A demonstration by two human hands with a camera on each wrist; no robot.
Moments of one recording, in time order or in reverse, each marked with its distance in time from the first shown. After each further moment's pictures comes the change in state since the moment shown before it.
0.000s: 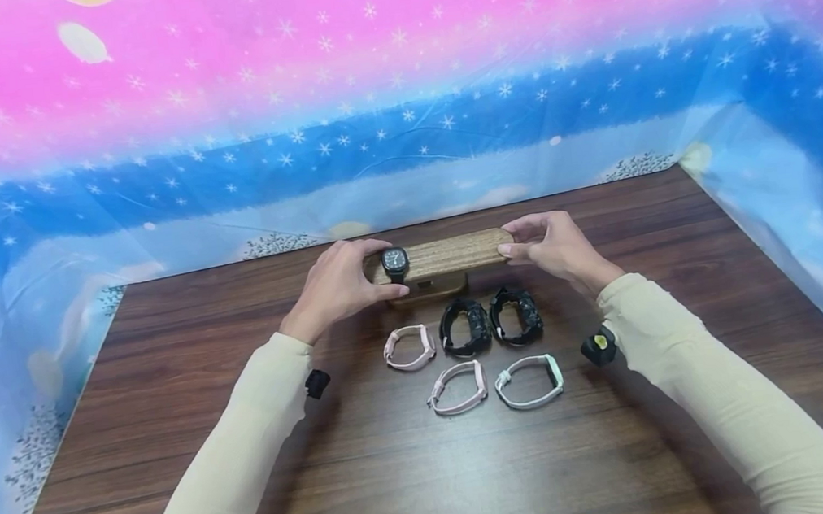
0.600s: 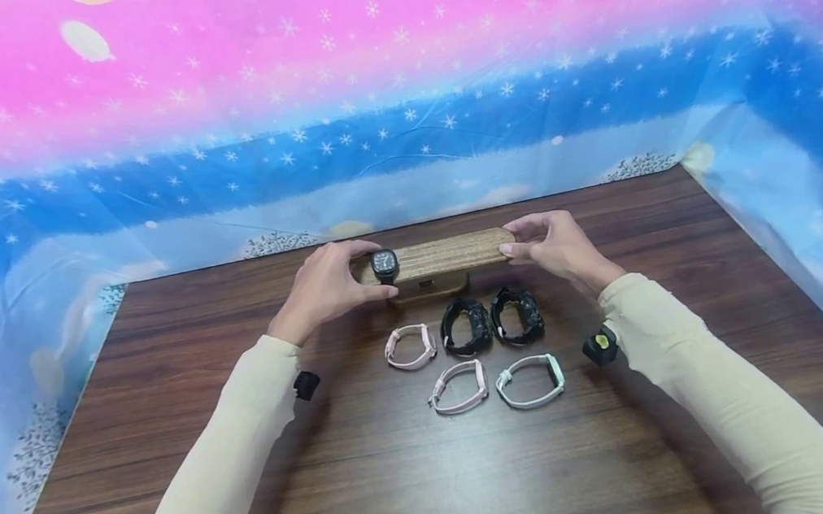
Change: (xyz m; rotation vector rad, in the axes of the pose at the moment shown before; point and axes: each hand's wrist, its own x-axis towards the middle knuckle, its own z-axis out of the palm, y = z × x) left_hand -0.006 -0.014 -0.006 -0.031 0.003 -0.036; right_hand 0.000 -0.001 0.000 0.001 -0.002 0.007
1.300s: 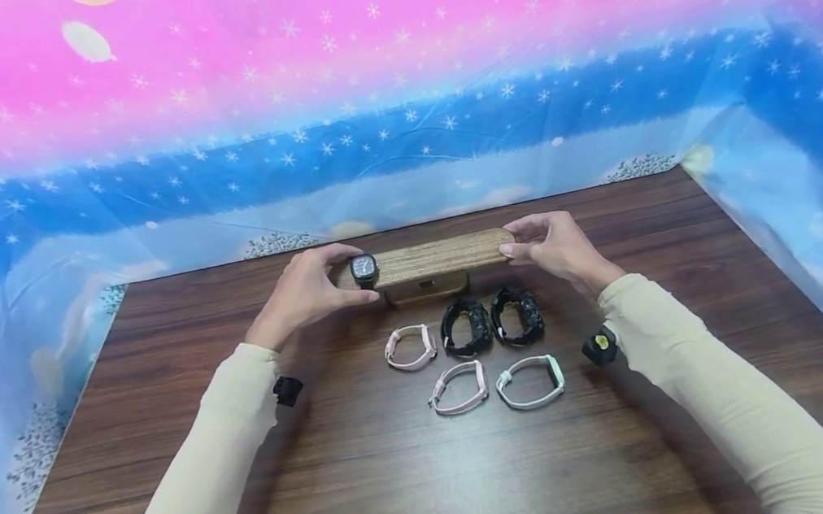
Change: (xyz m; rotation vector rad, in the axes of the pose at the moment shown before) left_hand -0.011 -0.027 -0.008 -0.123 -0.016 -0.045; right_hand 0.000 0.000 0.000 -0.001 0.000 -0.005
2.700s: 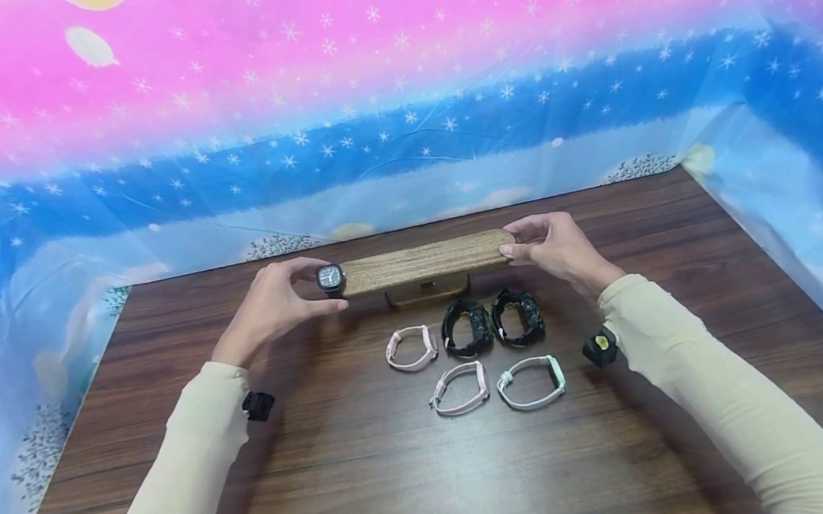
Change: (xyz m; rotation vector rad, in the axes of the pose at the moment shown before) left_hand -0.025 -0.027 -0.021 -0.038 0.002 -0.077; right_hand -0.001 -0.001 0.001 0.054 0.003 -0.002
